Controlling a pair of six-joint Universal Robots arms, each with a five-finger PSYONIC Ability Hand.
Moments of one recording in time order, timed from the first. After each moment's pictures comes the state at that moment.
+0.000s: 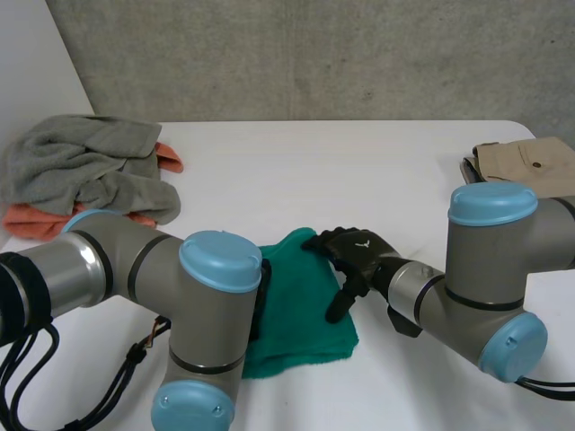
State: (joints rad) left arm 3.91 -2.27 -1.36 3.10 -1.98 3.50; right arm 2.06 -0.97 1.45 0.00 1.23 3.04; left_hand 0.19 0.21 0.21 0.21 0.05; right_hand 0.27 0.25 0.25 0.25 0.05
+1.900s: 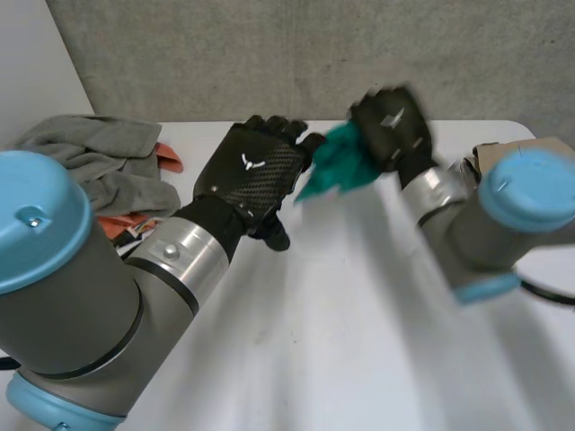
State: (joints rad) left arm 4.00 -1.77 -1.54 3.33 -1.52 3.42; right arm 1.99 -1.02 1.36 -0.63 1.36 2.75; left_hand 0.19 0.21 0.21 0.21 0.05; right_hand 1.05 1.15 1.16 1.19 0.93
